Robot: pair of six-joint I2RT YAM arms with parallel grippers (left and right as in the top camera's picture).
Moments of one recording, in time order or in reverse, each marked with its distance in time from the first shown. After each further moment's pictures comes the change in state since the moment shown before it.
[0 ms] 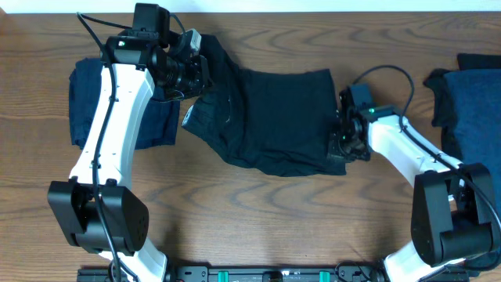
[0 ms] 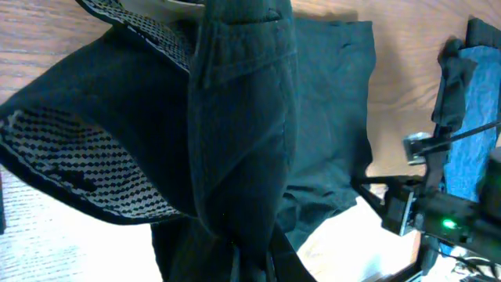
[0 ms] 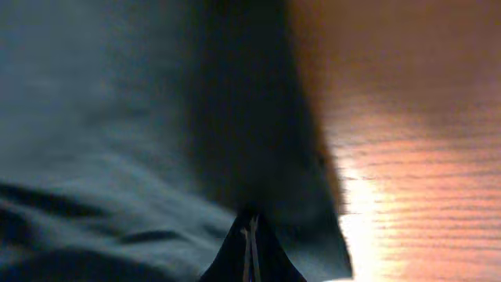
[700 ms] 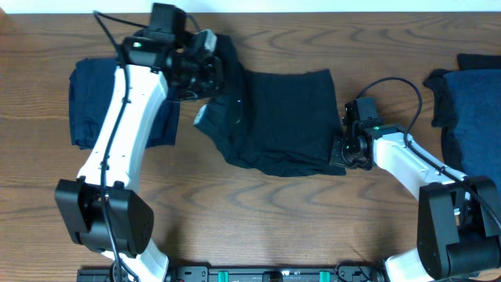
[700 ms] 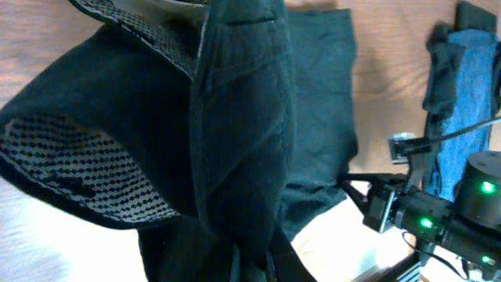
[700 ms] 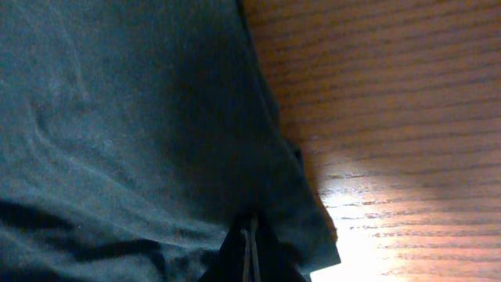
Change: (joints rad) left arm -0.085 0.000 0.000 0.039 0.000 -0.028; right arm -0.016 -0.068 -0.156 0.172 -0.010 0.031
